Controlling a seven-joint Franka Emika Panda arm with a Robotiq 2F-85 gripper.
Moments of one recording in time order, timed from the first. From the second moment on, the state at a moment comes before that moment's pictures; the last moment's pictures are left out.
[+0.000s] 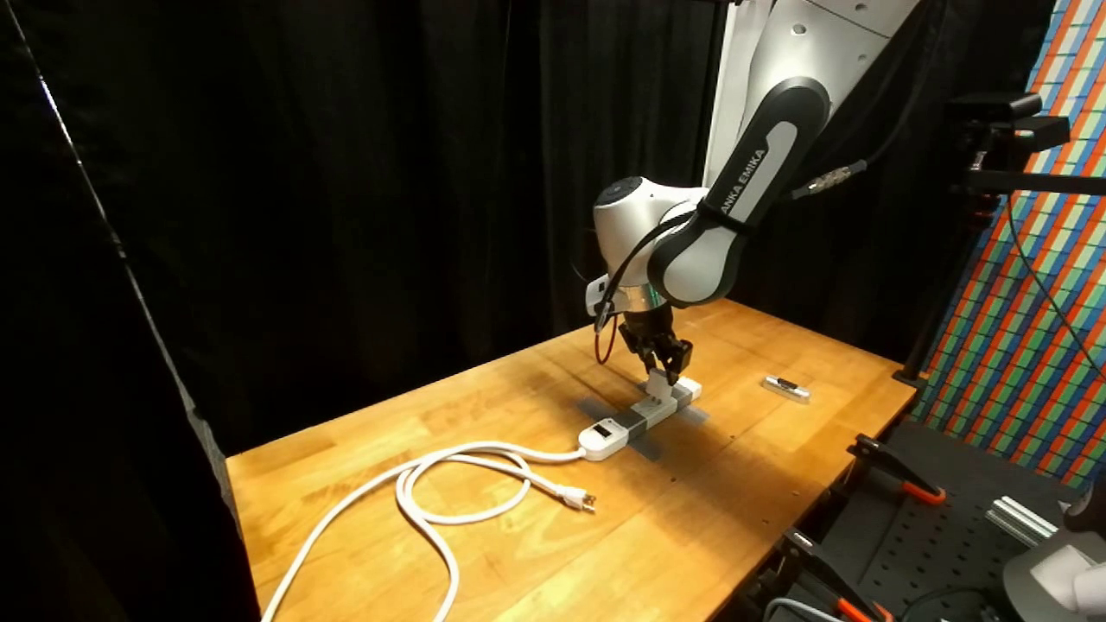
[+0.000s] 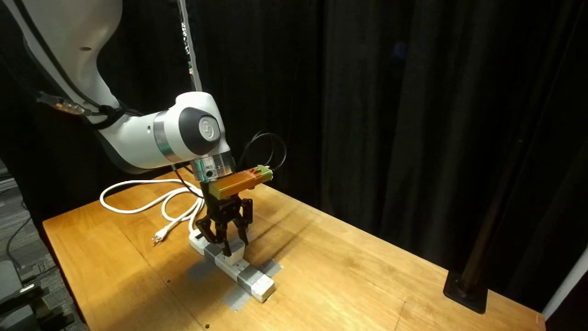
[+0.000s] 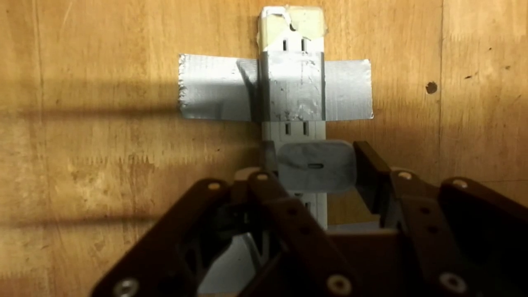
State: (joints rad) arm -0.04 0.56 0.04 -2.14 -0.69 2.49 -0.99
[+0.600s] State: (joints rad) arm -0.01 0.59 0.03 -2.10 -0.69 2.45 -0.91
